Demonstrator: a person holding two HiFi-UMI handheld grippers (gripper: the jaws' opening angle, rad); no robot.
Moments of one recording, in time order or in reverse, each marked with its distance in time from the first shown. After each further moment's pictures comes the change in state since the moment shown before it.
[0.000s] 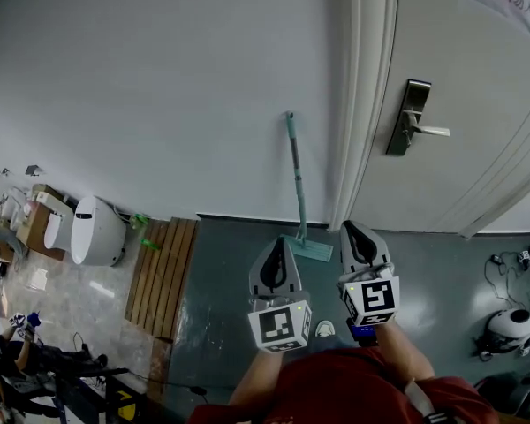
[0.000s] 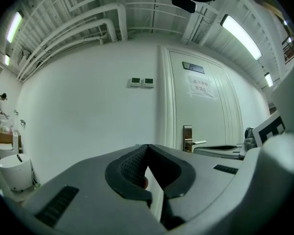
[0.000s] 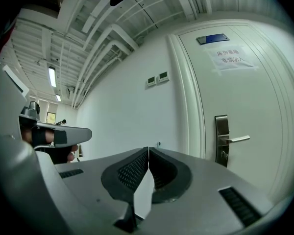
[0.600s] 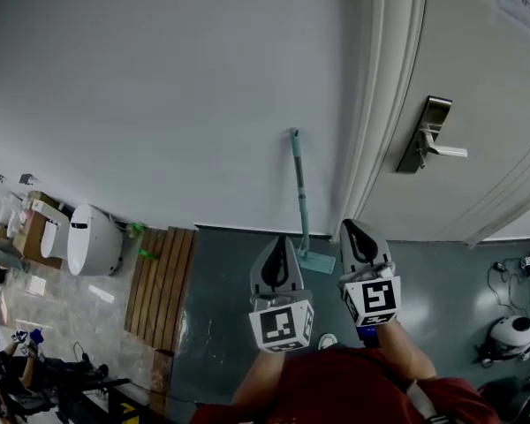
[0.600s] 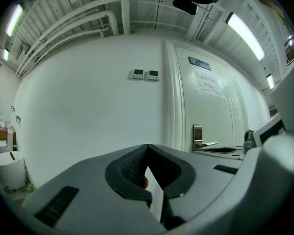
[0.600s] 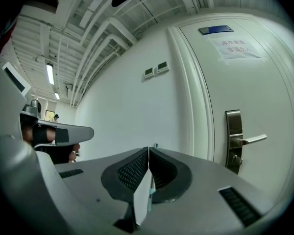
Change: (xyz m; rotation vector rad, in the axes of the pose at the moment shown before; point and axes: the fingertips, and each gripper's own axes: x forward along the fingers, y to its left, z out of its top) left arm 0.107 0.032 -0.008 -0.018 -0.001 -0.017; right arm 0.105 -0.028 -0.005 -0.014 0.004 -0.008
